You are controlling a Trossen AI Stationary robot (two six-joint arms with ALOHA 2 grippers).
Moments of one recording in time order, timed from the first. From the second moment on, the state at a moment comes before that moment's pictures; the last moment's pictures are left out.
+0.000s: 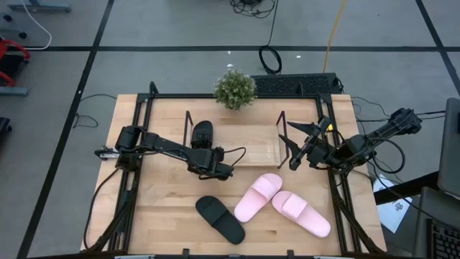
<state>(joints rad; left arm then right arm) -0.17 1.98 1.43 -1.33 -0.82 -0.23 0.50 0.92 0.75 0.55 0.95 -1.03</state>
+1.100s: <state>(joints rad) -0.19 1.98 1.47 -1.36 -0.81 -0.27 0.50 0.92 0.75 0.55 0.94 -1.03</state>
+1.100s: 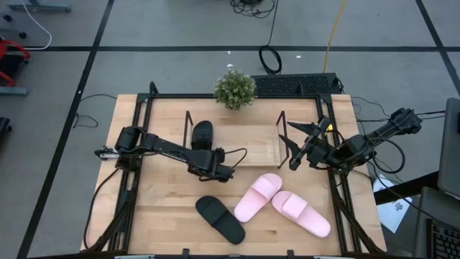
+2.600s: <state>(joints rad) -0.57 2.08 1.89 -0.86 -0.17 -1.03 0.50 0.93 0.75 0.54 0.94 -1.03</state>
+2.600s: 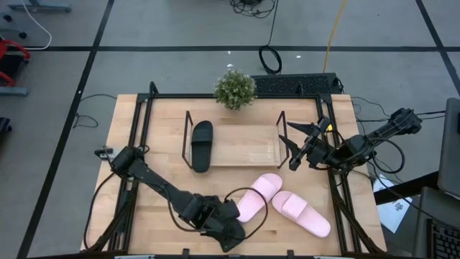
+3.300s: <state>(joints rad) -0.56 2.09 1.89 -0.86 -0.20 -1.10 0.50 0.92 0.75 0.53 0.94 -1.01</state>
